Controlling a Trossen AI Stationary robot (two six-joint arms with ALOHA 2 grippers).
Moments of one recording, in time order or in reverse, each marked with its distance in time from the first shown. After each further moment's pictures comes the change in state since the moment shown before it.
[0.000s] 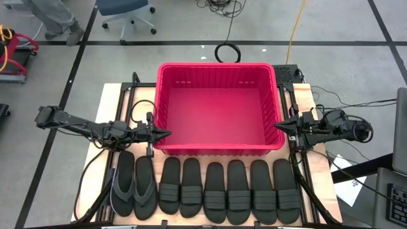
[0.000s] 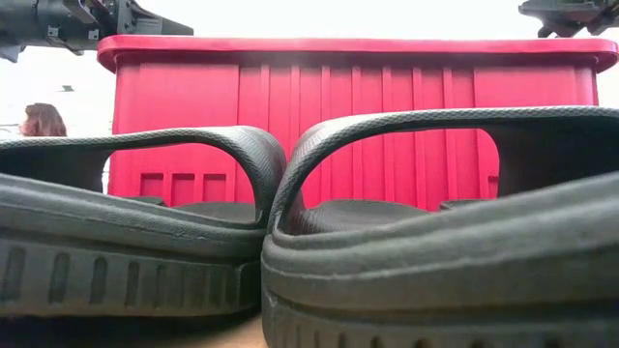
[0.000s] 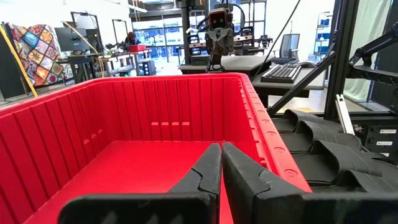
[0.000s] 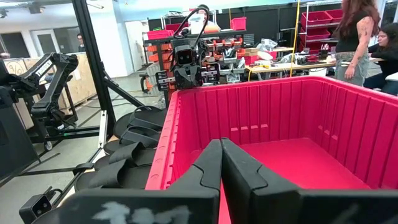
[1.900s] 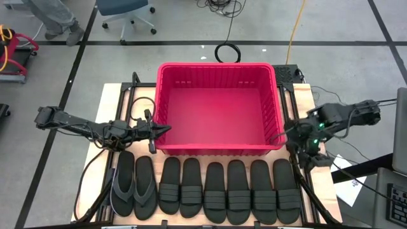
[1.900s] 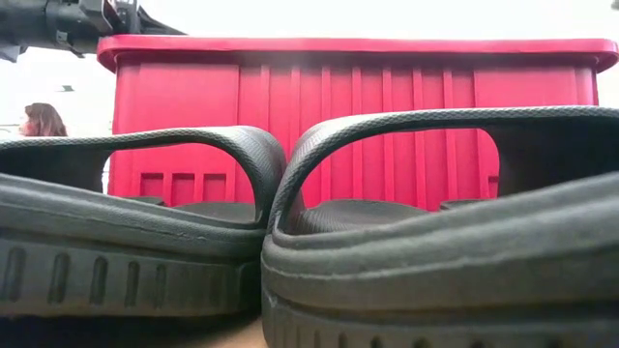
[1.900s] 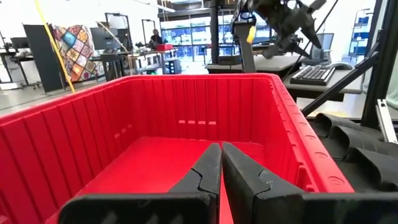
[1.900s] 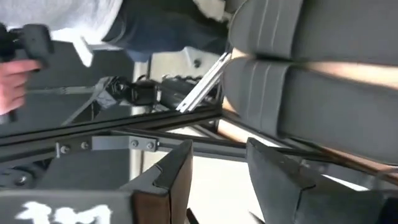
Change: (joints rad) left arm 0.015 0.000 -0.001 0.026 -0.104 0.003; right arm 0.116 0.857 0.612 -0.973 -1.023 0.189
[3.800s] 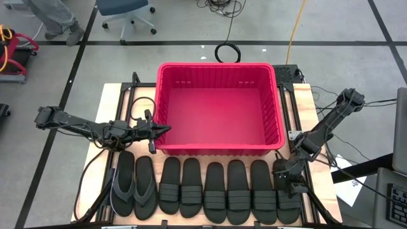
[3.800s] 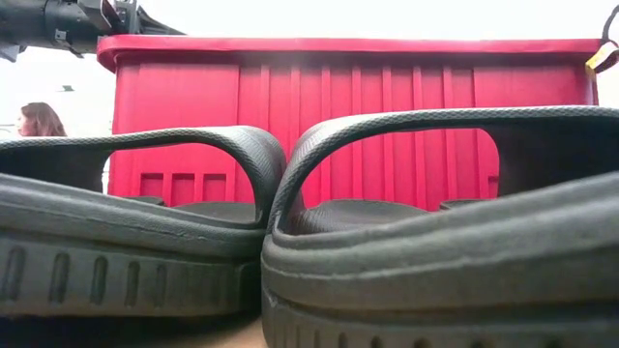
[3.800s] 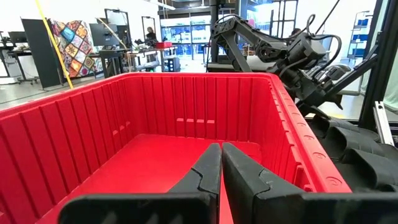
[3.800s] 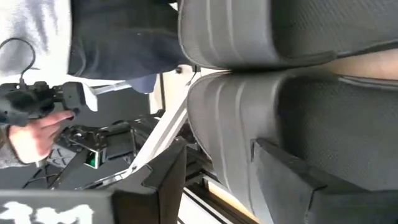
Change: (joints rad) left arm 0.000 0.000 0.003 -0.030 0.001 -0.029; right arm 0.502 -0.063 -0.758 1.152 0.294 0.838
